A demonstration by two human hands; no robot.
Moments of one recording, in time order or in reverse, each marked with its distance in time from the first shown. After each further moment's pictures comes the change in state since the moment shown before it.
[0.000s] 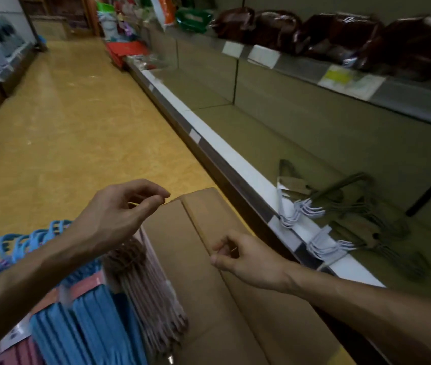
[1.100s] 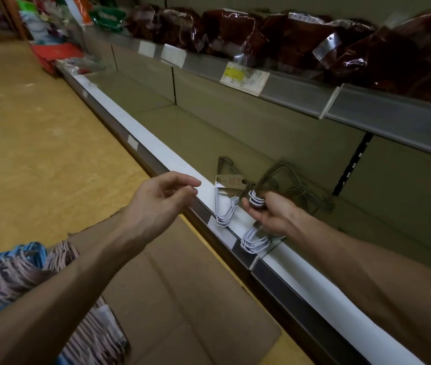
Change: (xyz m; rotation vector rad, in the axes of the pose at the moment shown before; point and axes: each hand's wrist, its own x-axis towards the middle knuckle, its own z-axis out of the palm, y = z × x) left_hand 0.054 0.102 0.144 -0.295 -0.098 0.031; right_hand -0.001 0.097 -0.148 1.432 0.564 0.407
